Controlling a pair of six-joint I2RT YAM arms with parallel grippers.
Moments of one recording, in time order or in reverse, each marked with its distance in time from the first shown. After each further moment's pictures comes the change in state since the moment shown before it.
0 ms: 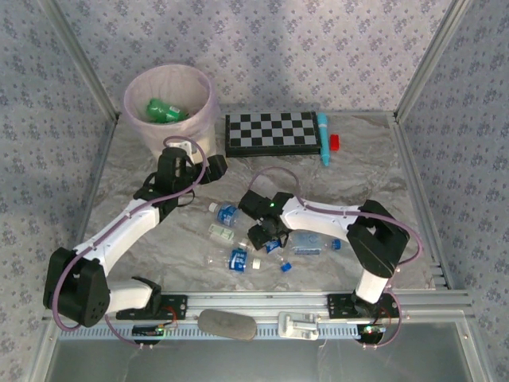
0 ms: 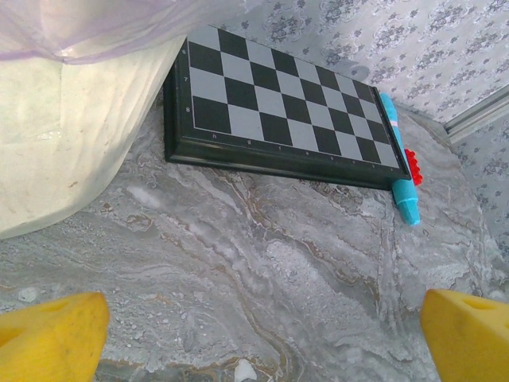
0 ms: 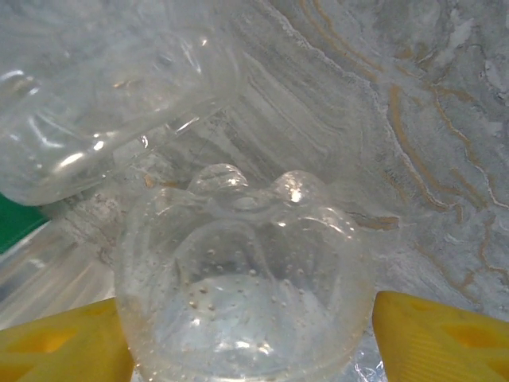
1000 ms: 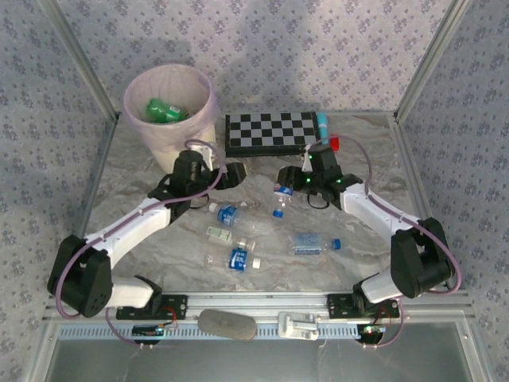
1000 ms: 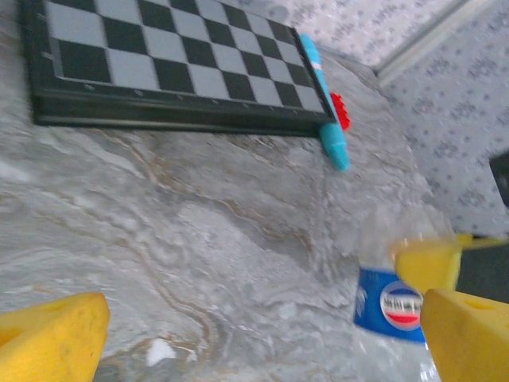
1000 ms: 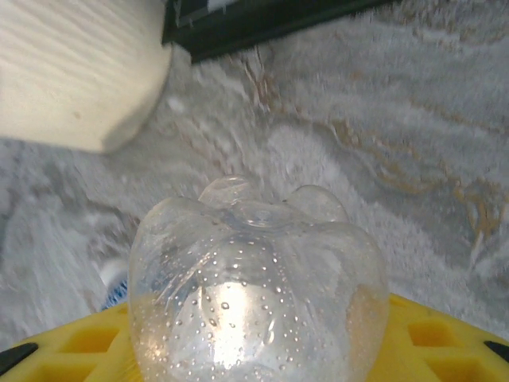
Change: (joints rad) left arm -0.127 0.080 0.000 0.100 0.118 -0.014; right arm -0.552 -0.294 -0.206 0.609 -0.404 0.201
